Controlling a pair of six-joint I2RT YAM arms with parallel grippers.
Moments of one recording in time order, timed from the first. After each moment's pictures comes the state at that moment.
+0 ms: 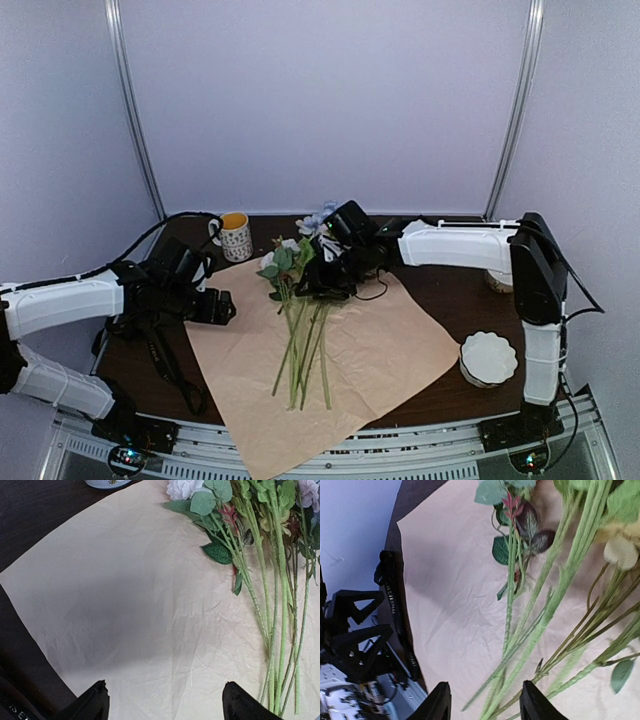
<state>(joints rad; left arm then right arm) -0.62 1.22 0.74 -0.46 -0.10 -0.46 0.85 2.04 1.59 -0.40 -0.39 0.78</state>
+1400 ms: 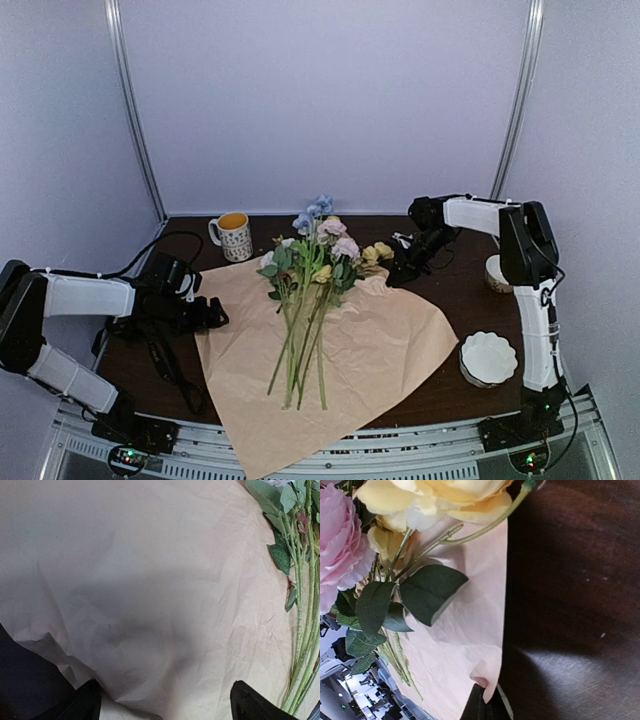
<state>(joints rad) -0.35 1.39 0.58 -0.20 0.16 -0.51 0.31 2.30 1.85 -1.02 -0.65 0.16</state>
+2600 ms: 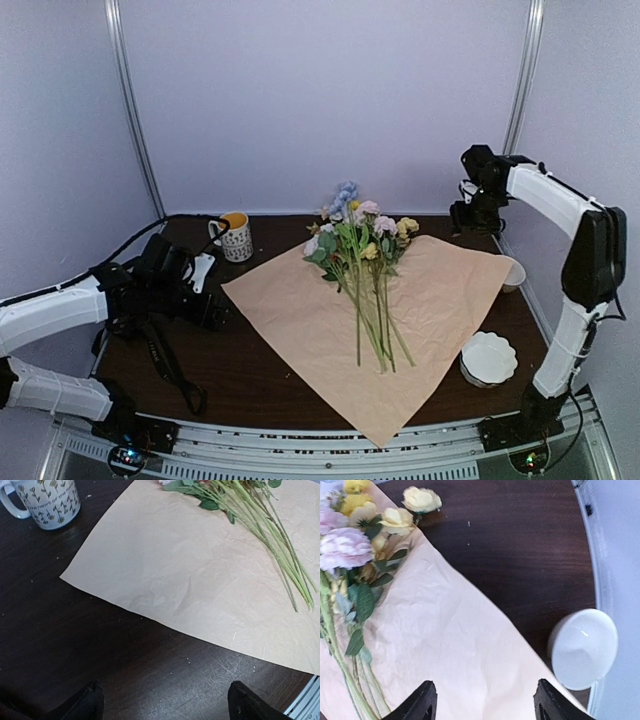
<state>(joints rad) -0.59 1.12 0.72 -0.46 0.07 -0.19 0.18 1.93 1.79 -1.04 0.10 0.22</state>
